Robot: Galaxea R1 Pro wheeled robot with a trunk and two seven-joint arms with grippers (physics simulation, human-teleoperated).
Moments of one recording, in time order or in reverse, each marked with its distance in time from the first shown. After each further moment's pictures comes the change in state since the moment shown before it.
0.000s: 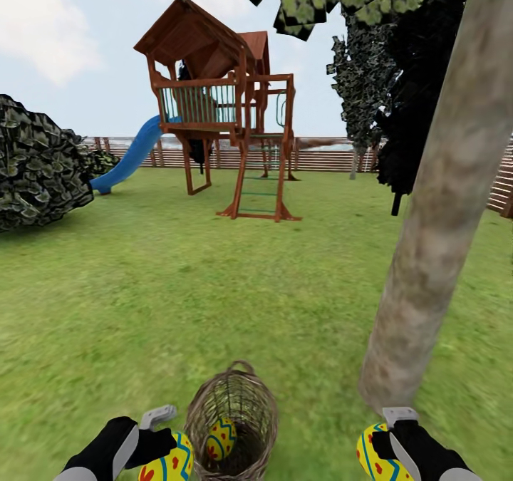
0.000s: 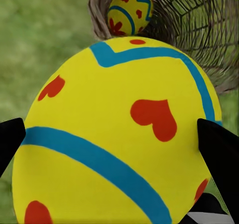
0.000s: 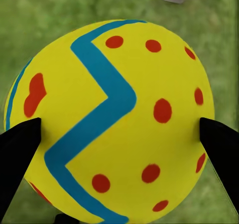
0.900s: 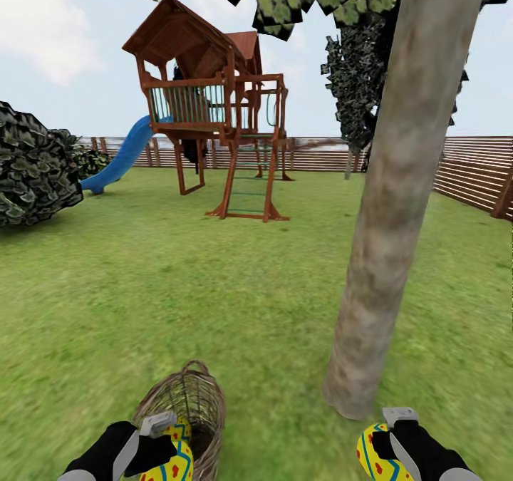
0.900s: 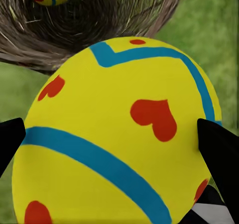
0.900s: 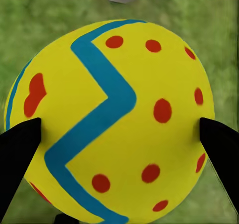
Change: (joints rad) left arm 0.000 0.000 -0.002 0.035 -0.001 -0.001 0.000; right arm 0.000 0.000 -0.001 0.000 0.000 0.000 0.000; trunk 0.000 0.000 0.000
